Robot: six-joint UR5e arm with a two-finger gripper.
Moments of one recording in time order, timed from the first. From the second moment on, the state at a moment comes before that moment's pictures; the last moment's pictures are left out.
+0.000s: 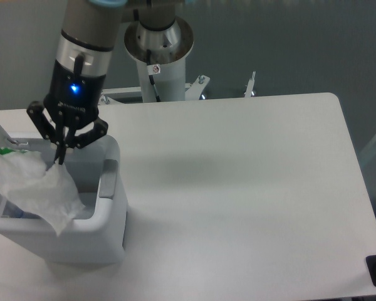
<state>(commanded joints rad) 2.19 -1.69 -1.58 -1.00 1.18 0.12</state>
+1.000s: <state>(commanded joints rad) 2.12 -1.69 -1.62 -1.04 1.19 0.13</state>
